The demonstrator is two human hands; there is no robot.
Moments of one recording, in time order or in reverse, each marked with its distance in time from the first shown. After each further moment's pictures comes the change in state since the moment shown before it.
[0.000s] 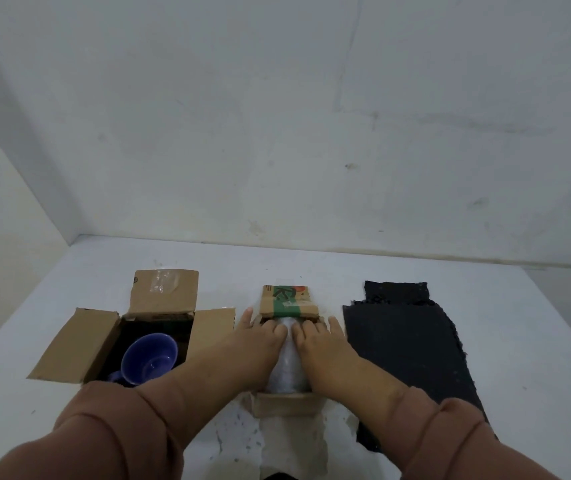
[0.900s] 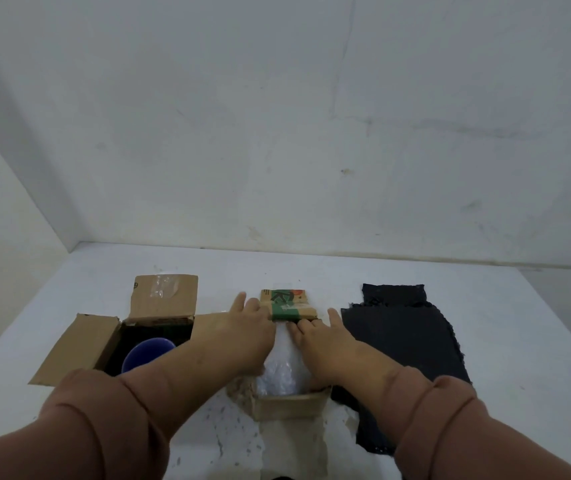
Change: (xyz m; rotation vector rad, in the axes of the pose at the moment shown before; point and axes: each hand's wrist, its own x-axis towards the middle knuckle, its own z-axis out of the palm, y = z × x) left_hand 0.003 -0.016 -0.019 0.263 0.050 0.016; right_hand 0.005 0.013 -0.013 -0.087 -0.062 -0.094
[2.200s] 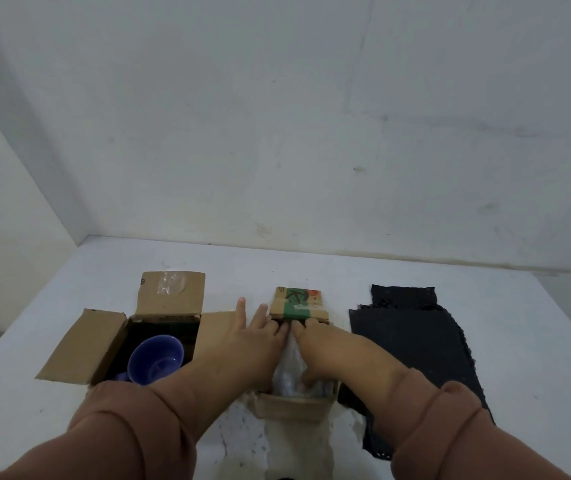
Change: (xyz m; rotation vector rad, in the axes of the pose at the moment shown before) left_hand 0.002 0.014 0.033 -0.140 -0.023 -0.094; right_hand 0.007 -0.012 -0.024 0.148 -0.173 0.050
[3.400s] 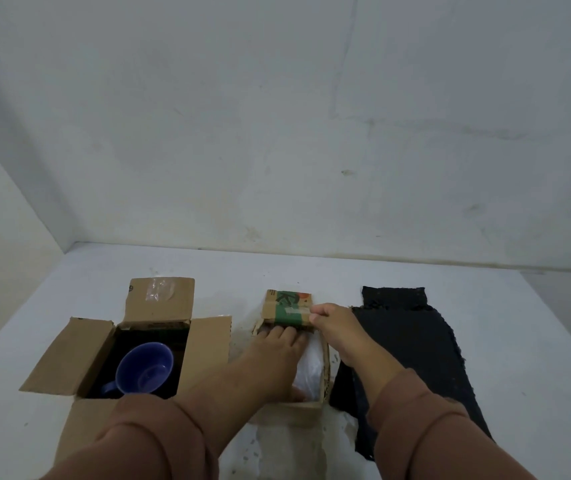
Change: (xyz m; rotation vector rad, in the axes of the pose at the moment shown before) left_hand 0.005 0.036 -0.016 -0.139 0.072 0.121; right_hand 0.036 0.052 0.033 1.444 0.420 0.323
